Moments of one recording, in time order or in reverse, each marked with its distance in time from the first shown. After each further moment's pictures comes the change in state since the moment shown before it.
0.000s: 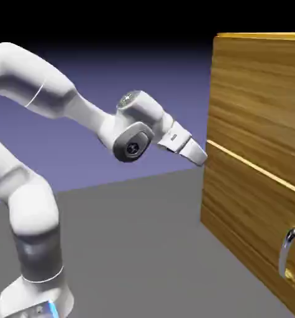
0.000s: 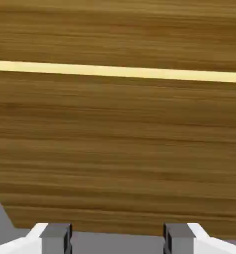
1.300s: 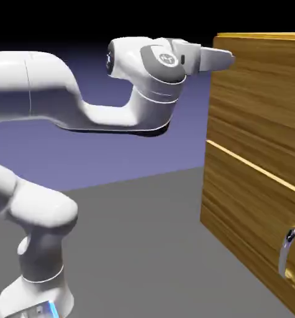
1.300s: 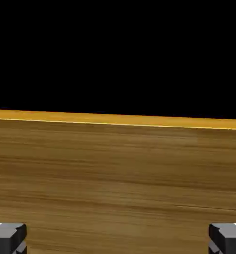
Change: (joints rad) arm 0.662 -0.255 -0.778 0.547 -1.696 0.113 1.160
